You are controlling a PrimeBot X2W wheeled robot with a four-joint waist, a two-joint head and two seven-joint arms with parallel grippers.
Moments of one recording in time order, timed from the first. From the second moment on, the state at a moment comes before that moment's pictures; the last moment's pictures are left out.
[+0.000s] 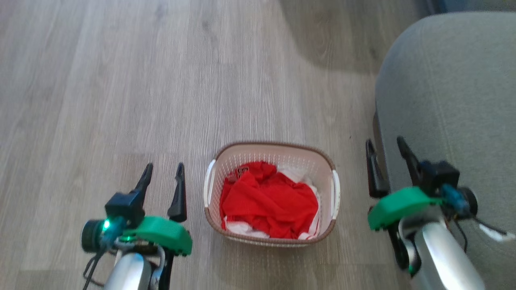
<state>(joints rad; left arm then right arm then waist) -0.11 0.05 -0.23 0.29 -0.24 0.02 -0.25 -0.23 -0.06 0.15 0.33 0.23 0.13 -0.25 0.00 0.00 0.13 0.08</state>
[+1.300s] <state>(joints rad) 0.08 0.05 -0.15 0.17 -0.21 0.02 -0.25 0.01 -0.05 0.10 0.14 0.24 0.13 -0.25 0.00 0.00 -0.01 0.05</state>
